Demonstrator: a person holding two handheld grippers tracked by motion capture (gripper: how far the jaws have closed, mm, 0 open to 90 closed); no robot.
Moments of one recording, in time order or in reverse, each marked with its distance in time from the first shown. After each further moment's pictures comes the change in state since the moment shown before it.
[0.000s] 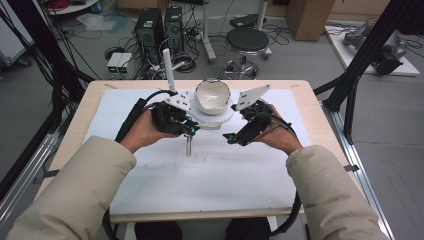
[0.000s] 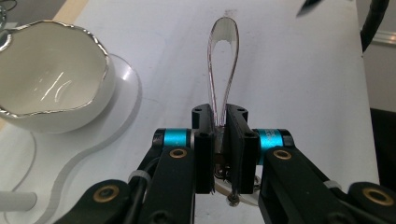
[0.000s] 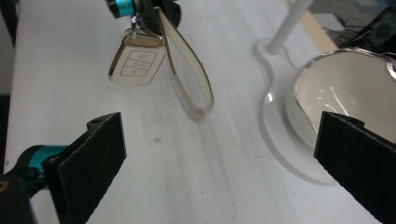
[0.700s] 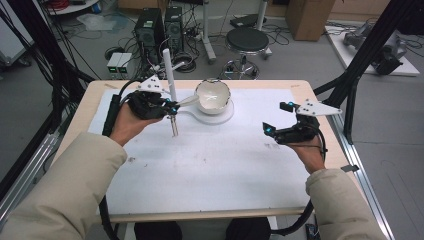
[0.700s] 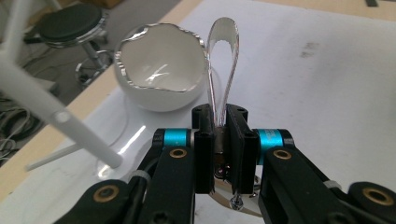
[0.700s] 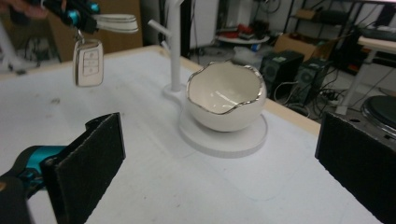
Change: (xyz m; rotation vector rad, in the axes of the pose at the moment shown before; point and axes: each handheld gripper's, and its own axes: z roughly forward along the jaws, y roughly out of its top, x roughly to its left) left arm 0.038 -0.038 -0.035 -0.149 0.254 -0.170; right arm -0.010 -0.108 -0.065 -0.401 -0.309 0.299
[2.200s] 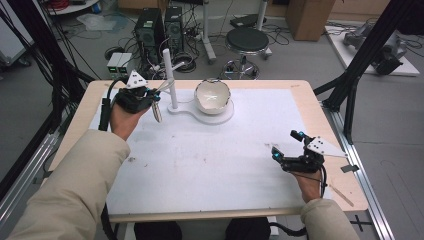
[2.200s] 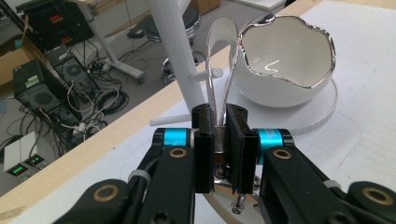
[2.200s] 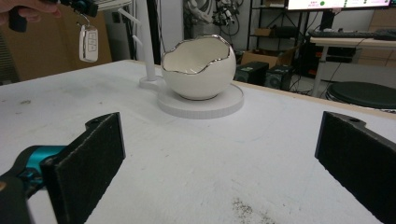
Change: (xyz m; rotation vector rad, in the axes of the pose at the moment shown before) left arm 0.040 -0.034 0.007 -0.034 0.340 -0.095; right arm 0.017 -0.102 -0.030 -0.124 -0.139 0.100
